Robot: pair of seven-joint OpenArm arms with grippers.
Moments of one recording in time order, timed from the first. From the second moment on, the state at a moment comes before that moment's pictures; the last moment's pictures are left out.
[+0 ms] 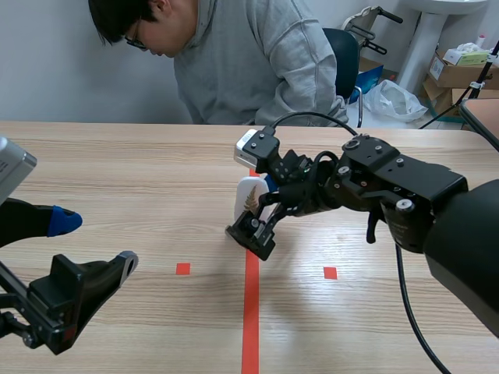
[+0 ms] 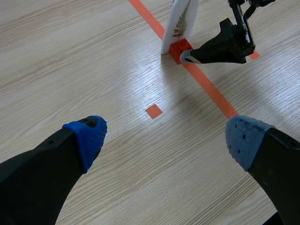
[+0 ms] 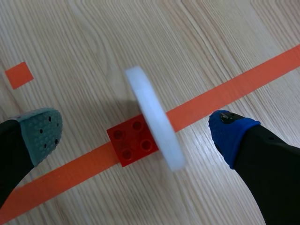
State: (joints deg) left arm 38.2 -24.6 -8.5 120.2 -20.4 -27.9 20.2; right arm 27.6 8.9 -32.8 48.3 1.1 38.2 -7.4
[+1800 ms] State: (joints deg) left arm 38.2 -24.6 -8.5 120.2 -20.4 -27.9 20.4; right arm 27.4 8.9 -32.4 48.7 1.2 37.7 -7.7
